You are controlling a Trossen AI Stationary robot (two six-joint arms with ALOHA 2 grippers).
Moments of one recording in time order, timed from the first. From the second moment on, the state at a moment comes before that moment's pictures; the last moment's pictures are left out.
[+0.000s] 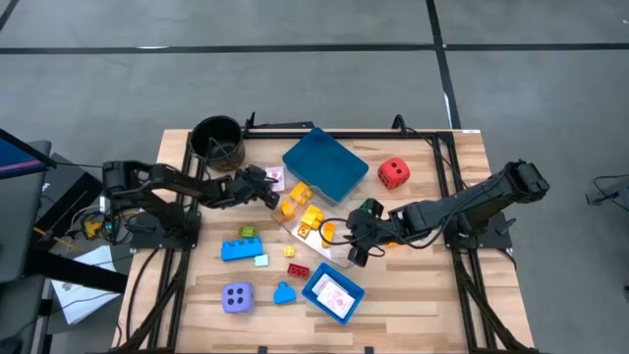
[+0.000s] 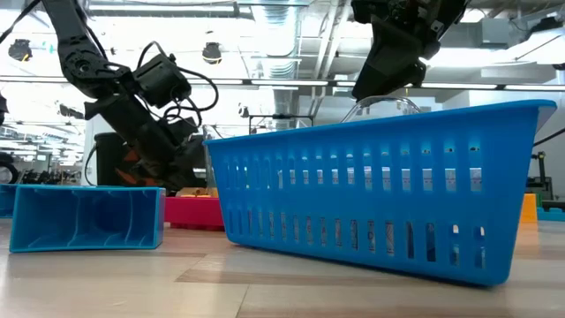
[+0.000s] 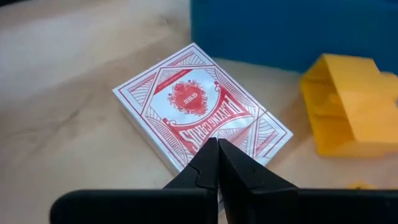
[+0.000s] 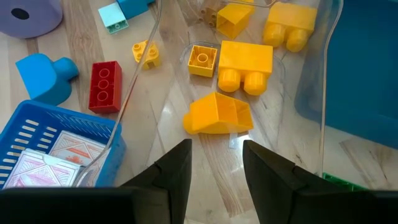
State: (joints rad) left arm 0.32 1.50 0.37 0.30 -0.35 -0.51; right arm 0.30 1.49 1.04 -0.49 0.39 0.54
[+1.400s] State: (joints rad) left arm 0.23 1.05 0.45 -0.25 -0.25 -0.74; right arm 0.31 1.49 1.04 -0.49 0.36 0.53
